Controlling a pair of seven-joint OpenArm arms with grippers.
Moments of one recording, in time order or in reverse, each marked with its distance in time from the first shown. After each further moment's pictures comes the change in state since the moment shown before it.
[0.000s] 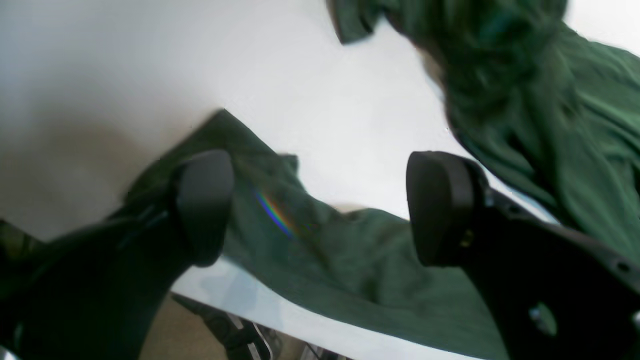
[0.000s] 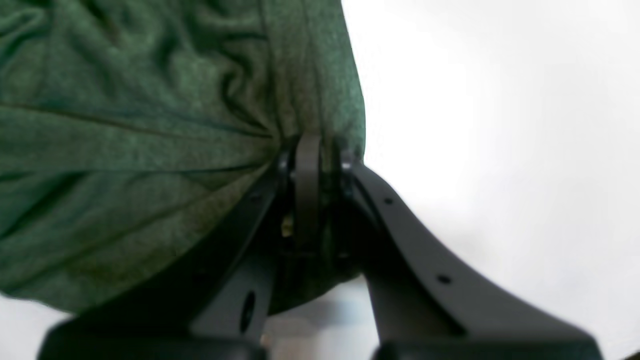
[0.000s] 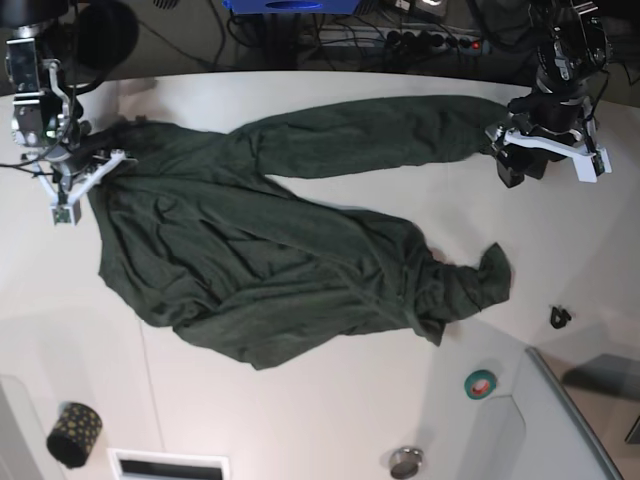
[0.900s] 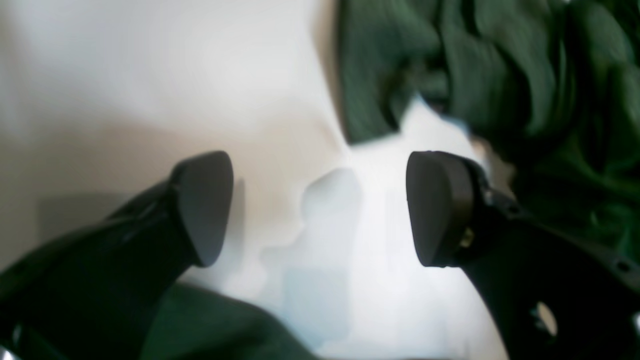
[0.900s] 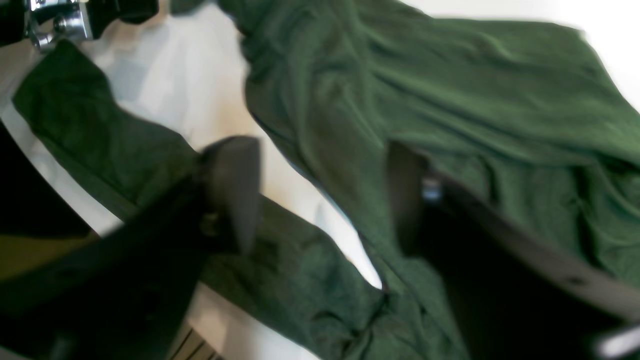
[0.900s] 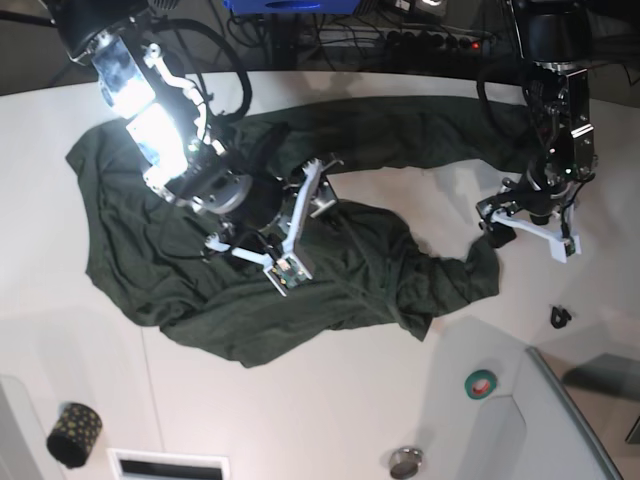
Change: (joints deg) left arm -24.6 -10.5 11.6 -31.1 1.8 -0.2 -3.3; right arm 11.4 -10.6 -32.5 24.8 -2.0 4.7 -12.1
